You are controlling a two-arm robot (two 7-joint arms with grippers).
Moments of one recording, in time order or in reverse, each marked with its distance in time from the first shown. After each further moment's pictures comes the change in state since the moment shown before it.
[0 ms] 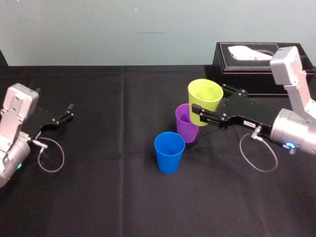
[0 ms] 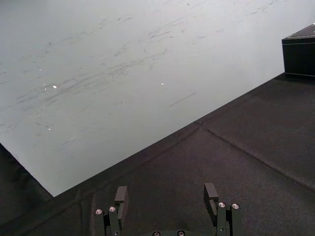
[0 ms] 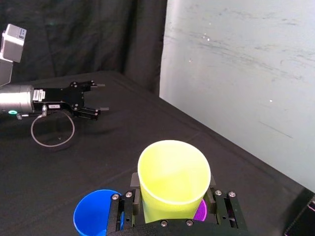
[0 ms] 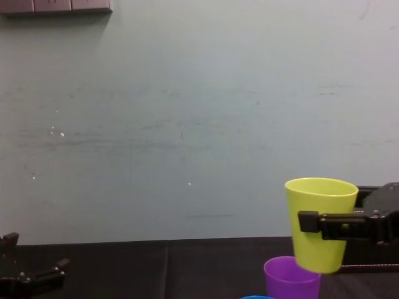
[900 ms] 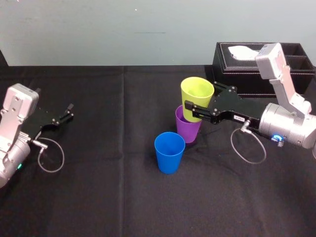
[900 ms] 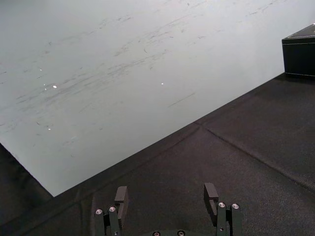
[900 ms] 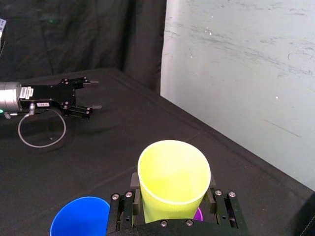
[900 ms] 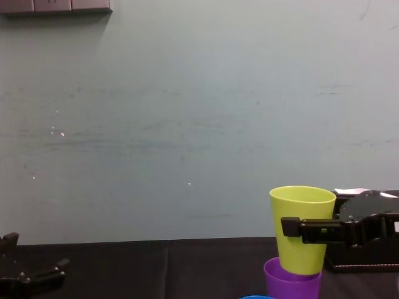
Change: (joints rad) left arm 0.000 0.000 0.000 0.000 0.000 0.000 0.000; right arm 0.112 -0.059 -0.069 0.149 -0.009 -0.025 0.033
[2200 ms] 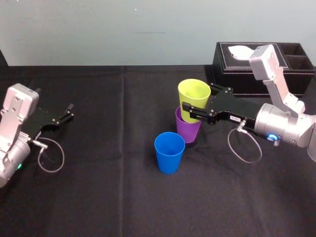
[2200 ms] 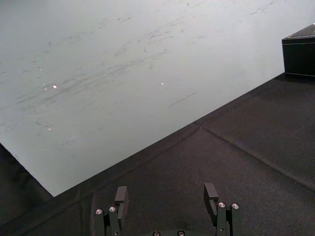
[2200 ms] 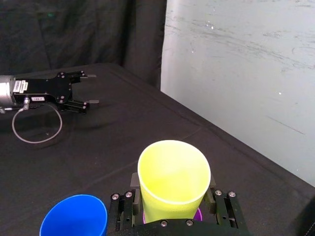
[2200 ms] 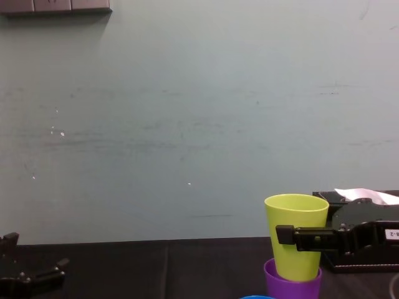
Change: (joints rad) left arm 0.000 0.000 0.000 0.000 0.000 0.000 0.000; right arm 0.036 -0.022 -0.028 0.061 -0.015 -0.013 0.011
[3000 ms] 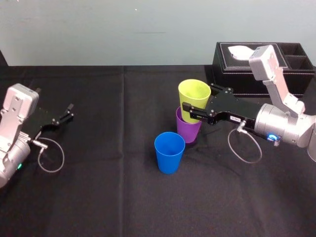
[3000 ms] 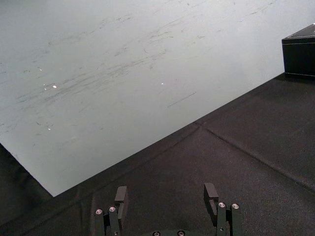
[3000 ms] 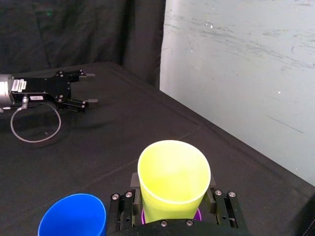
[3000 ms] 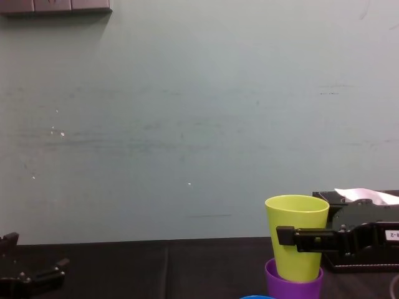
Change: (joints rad) left arm 0.000 0.000 0.000 0.000 0.000 0.000 0.000; right arm 0.000 -0.001 0.000 0.002 -0.002 0.000 -0.002
